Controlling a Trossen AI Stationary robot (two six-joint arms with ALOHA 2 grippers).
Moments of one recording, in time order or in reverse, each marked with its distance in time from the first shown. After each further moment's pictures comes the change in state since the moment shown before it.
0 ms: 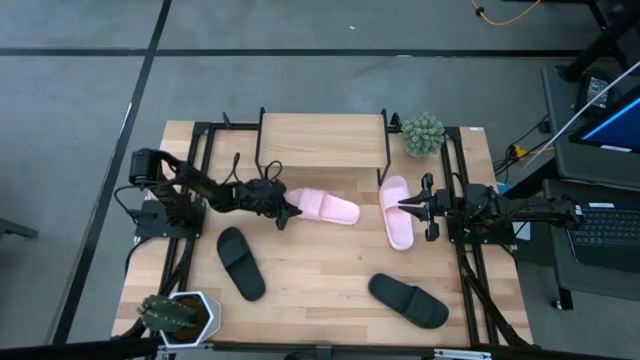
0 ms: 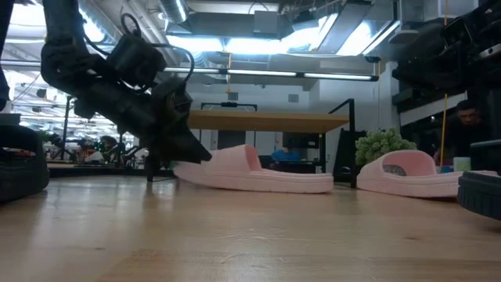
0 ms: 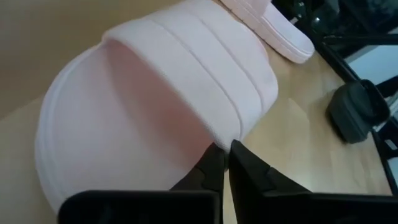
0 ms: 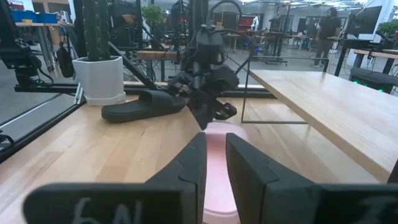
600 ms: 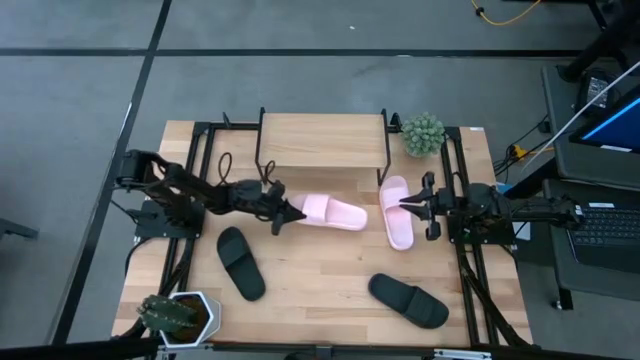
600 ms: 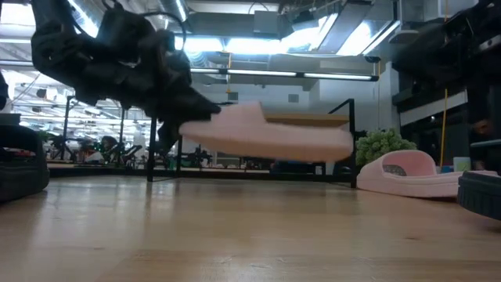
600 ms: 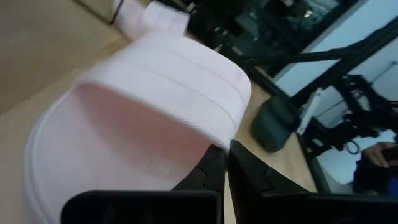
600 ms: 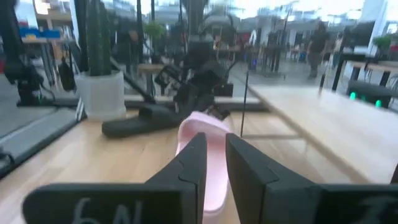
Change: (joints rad) left arm -0.059 -0.117 -0.001 0.127 0.069 0.040; right arm 0.000 0.000 0.000 0.080 0.000 0.002
